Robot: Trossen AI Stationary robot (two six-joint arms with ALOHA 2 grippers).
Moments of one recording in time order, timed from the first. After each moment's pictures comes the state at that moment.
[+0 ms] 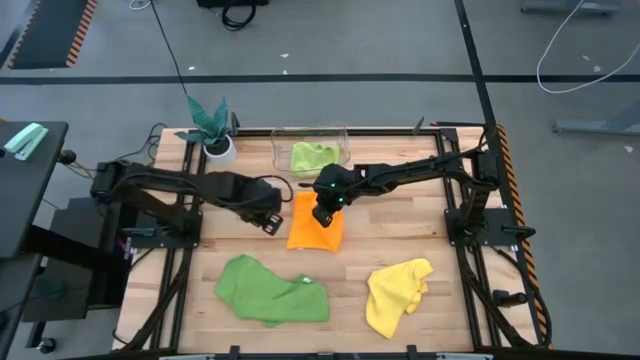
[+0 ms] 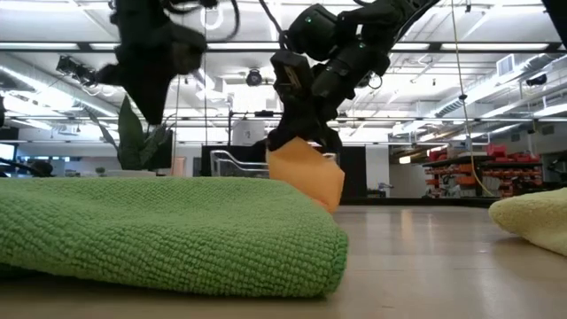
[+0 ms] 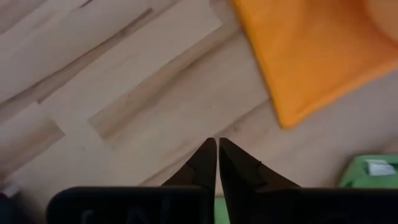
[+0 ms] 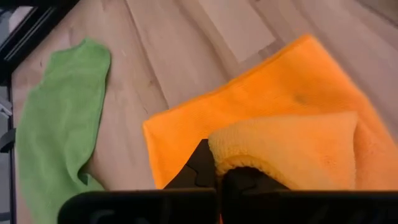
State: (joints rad) left arm -0.04 1.42 1.10 -1.04 -0.12 -1.00; right arm -0.13 1.84 1.22 -0.23 -0.20 0.53
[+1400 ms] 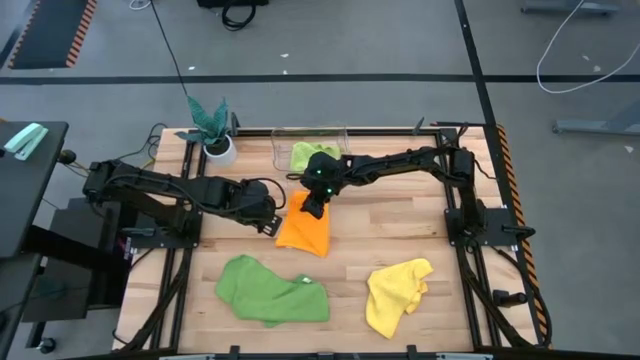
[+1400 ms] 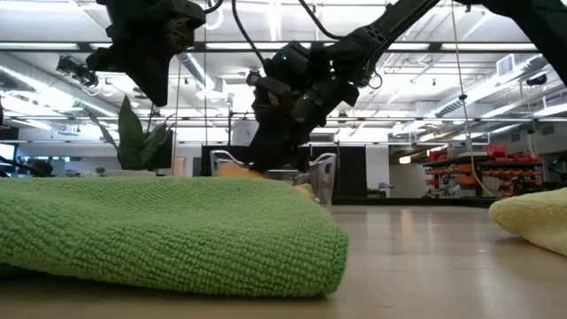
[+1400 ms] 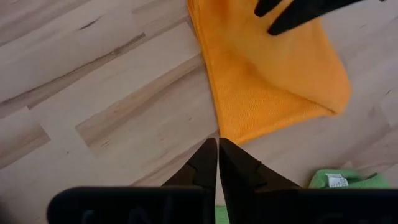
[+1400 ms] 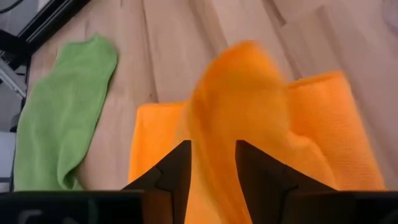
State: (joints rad) left arm -0.13 1.34 1.10 -1.01 -0.24 -1.14; right arm -0.24 2.03 1.37 -0.18 -0.42 0.34
